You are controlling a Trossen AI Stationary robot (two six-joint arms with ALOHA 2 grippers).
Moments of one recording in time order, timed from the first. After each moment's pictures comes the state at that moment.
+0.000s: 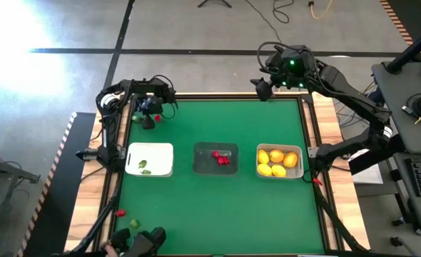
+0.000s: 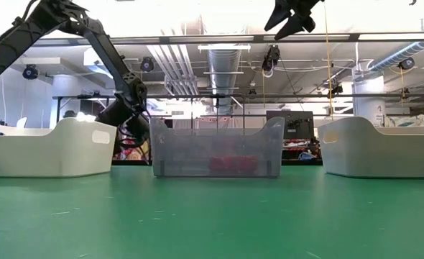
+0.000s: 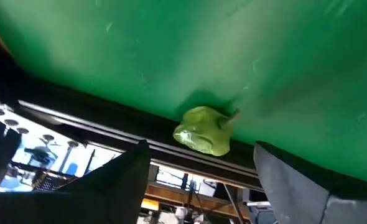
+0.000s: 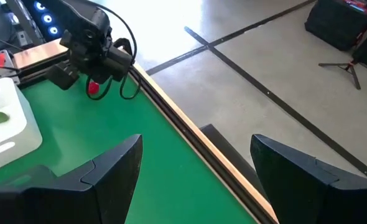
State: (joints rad) left arm 0.93 2.08 1.27 -1.33 -0.56 0.35; right arm -0.60 1.33 1.57 -0.77 0.03 0.00
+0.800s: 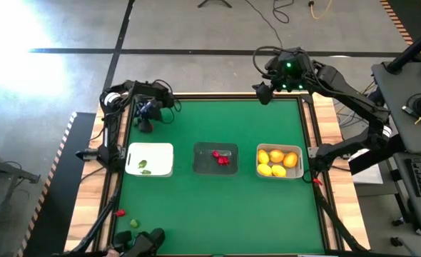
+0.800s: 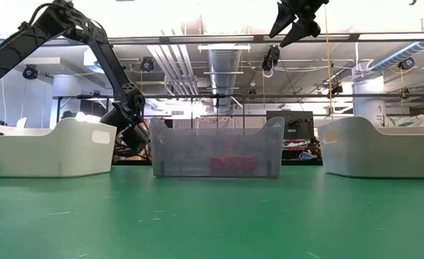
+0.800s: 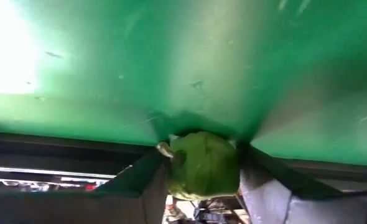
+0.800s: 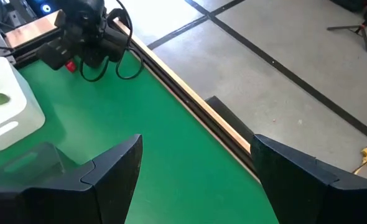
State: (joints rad) left arm 0.94 2.14 1.22 -1.29 -0.54 0.48; right arm -0.60 1.34 1.57 -0.88 0.02 0.07
